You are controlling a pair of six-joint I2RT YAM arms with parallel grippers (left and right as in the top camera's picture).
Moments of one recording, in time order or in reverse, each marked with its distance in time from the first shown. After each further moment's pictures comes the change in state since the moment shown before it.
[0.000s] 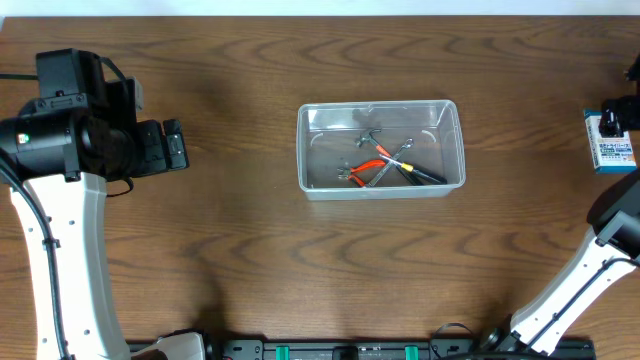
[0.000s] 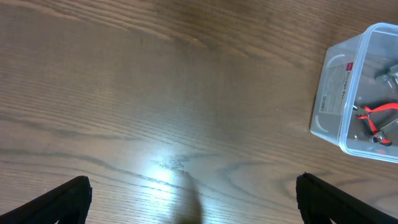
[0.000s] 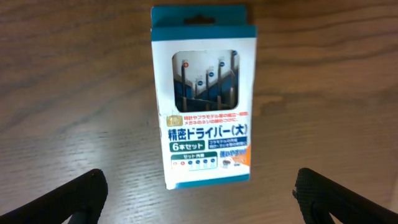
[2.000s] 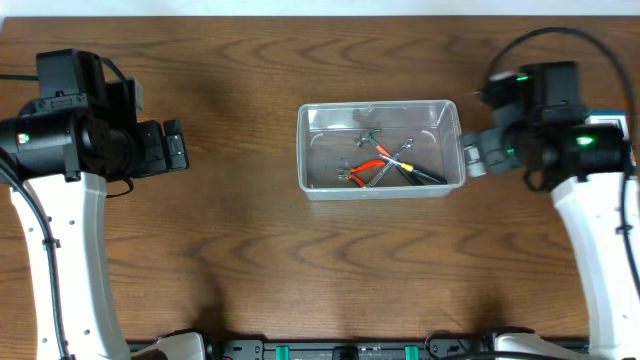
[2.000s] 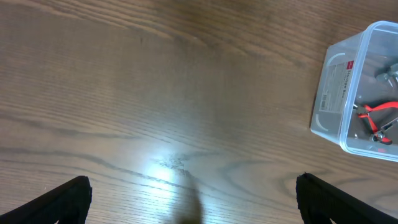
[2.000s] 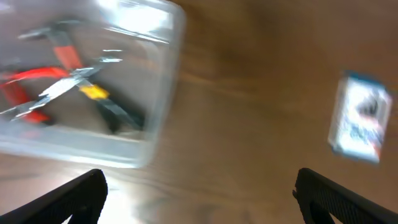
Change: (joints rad) left arm 0.000 0.000 0.000 -0.005 0.000 0.000; right arm 0.601 -1.003 -0.883 0.150 0.018 0.326
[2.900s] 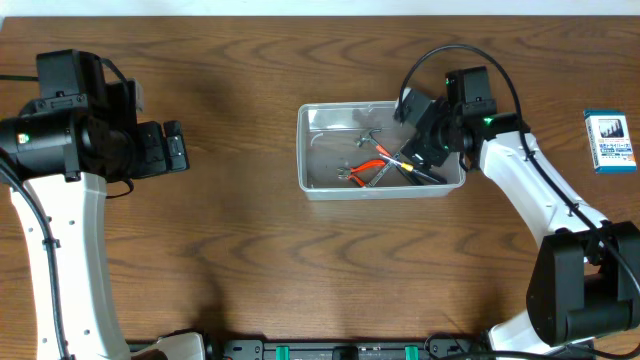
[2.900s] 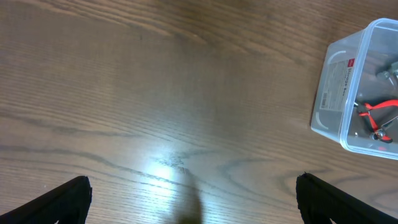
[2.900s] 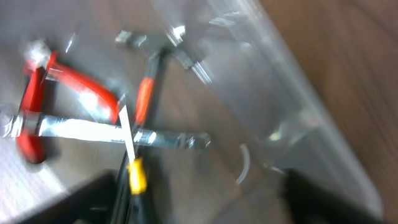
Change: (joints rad) left arm 0.000 0.000 0.000 -0.007 0.000 0.000; right arm 0.188 0.324 -0.199 0.564 -0.268 -0.466
